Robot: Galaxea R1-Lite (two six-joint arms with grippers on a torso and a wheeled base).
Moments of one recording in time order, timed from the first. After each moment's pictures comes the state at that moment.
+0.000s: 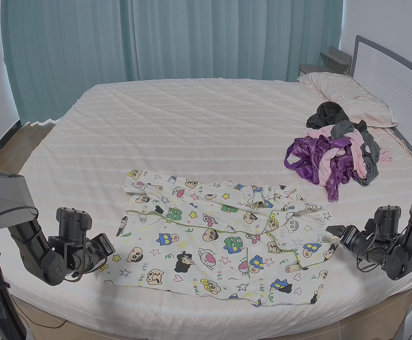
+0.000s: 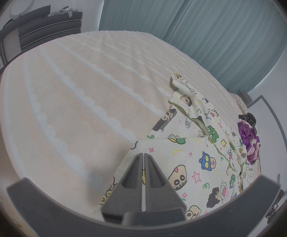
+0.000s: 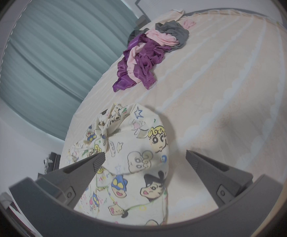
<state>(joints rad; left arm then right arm) -0.16 2.09 -0.43 -0.91 0.12 -0.71 0.00 2.14 -0.27 -1.28 0.15 0.70</state>
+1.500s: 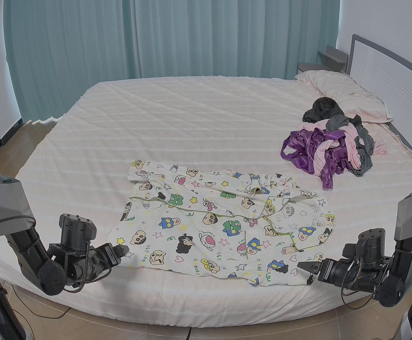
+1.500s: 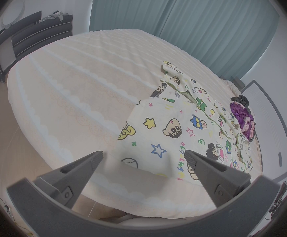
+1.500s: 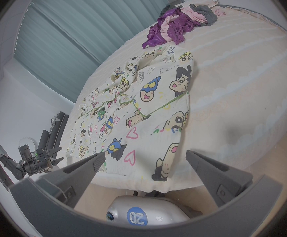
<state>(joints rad) -0.24 2.02 -0.36 -0.89 0.13 -0.67 0.28 2.15 -0.06 -1.42 0.14 0.62</state>
